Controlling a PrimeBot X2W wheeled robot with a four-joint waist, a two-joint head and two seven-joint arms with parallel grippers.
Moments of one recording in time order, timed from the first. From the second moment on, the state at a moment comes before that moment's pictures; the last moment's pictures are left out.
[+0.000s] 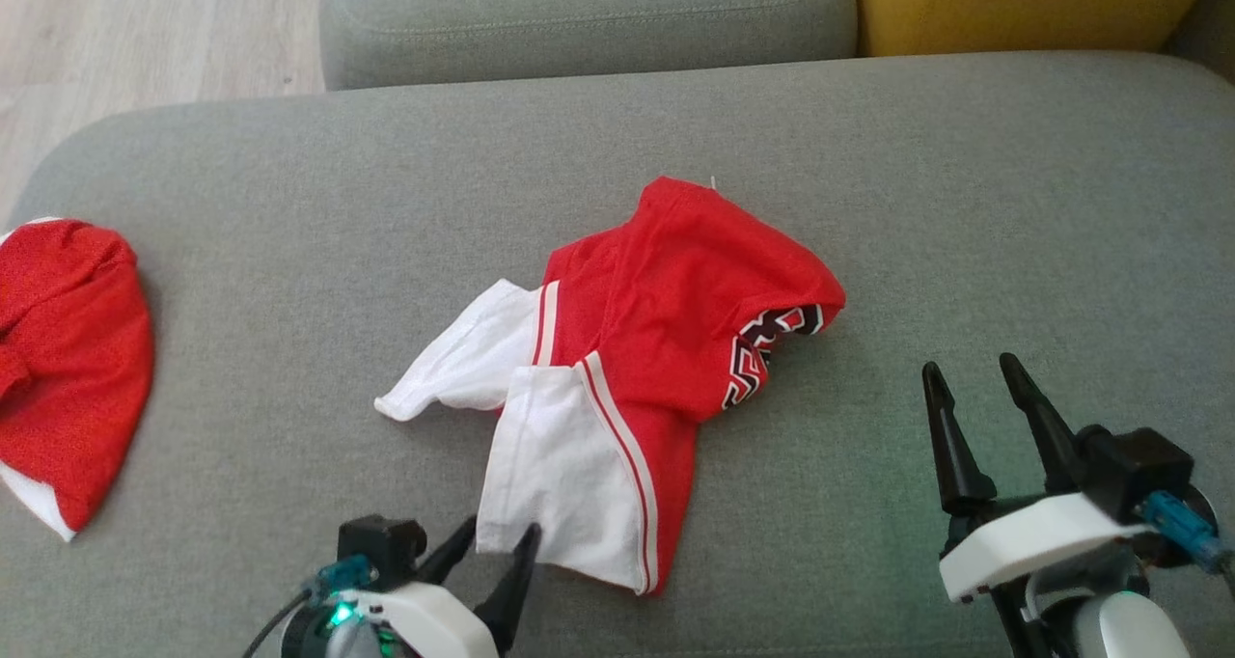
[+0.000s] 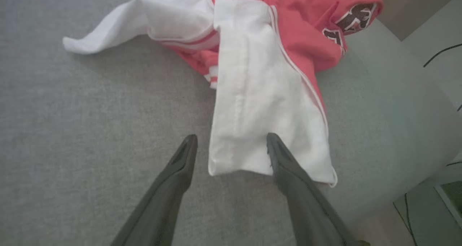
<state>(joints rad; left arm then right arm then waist) 0.04 0.17 -0.48 0.22 -0.46 0.00 0.02 0.07 -0.05 0.04 -0.01 0.14 0.13 0.04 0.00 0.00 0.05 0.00</state>
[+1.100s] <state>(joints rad) -0.20 0.30 -0.25 0.39 -0.45 0.12 -0.13 -0.01 -0.05 0.02 0.01 0.16 0.13 0.01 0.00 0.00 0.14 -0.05</state>
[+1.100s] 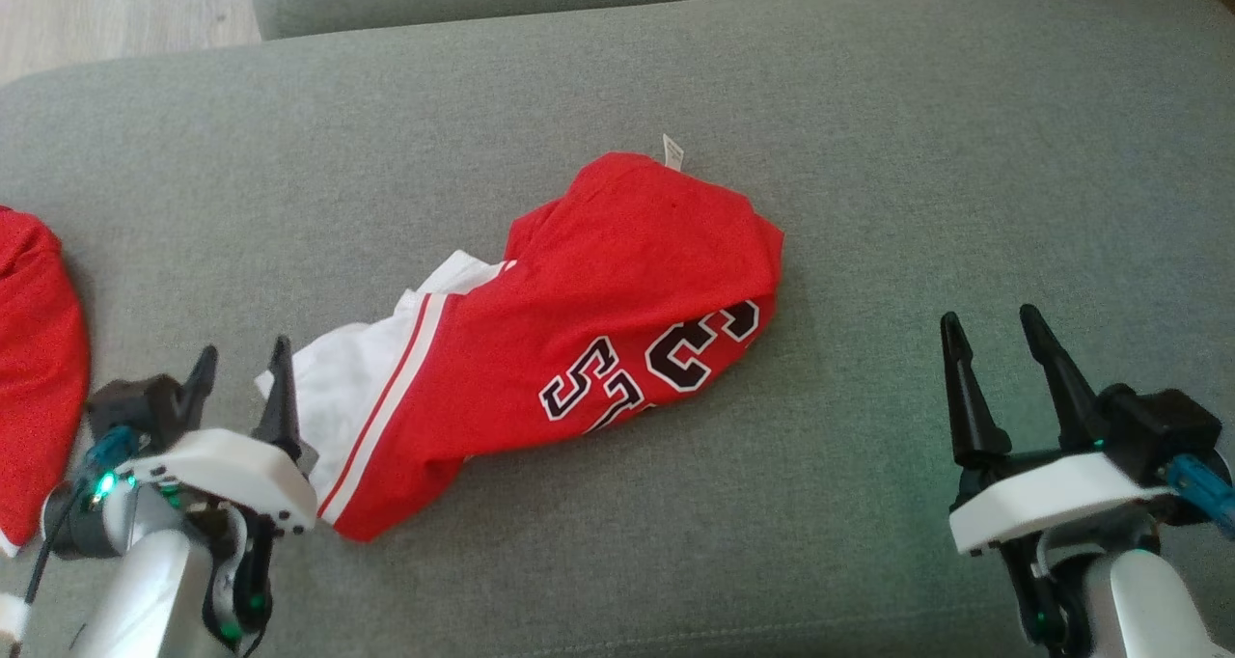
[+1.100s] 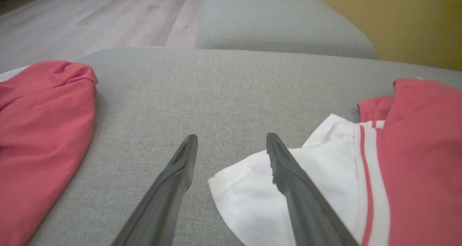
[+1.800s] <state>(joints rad) 0.00 0.25 -0.29 0.04 -0.32 0.22 -0.25 0.00 -0.05 0.01 0.00 0.12 0.13 0.03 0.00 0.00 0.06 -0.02</state>
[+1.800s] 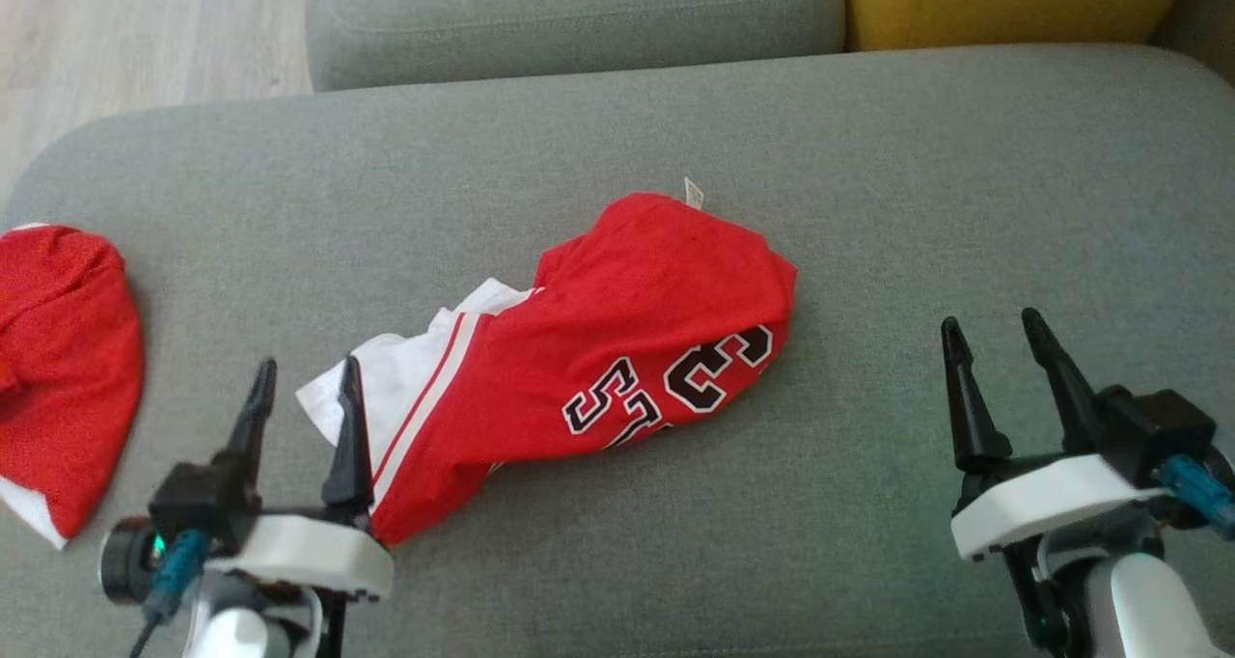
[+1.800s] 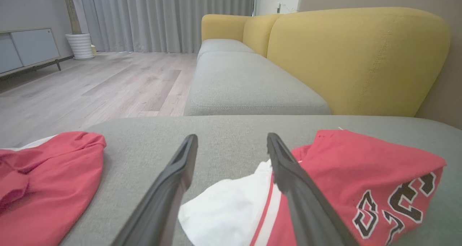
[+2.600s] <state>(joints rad) -0.06 0.23 -0.37 0.03 -0.32 0.20 -0.22 -0.09 -0.05 -0.03 0.19 0.12 0.13 0.05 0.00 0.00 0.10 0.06</state>
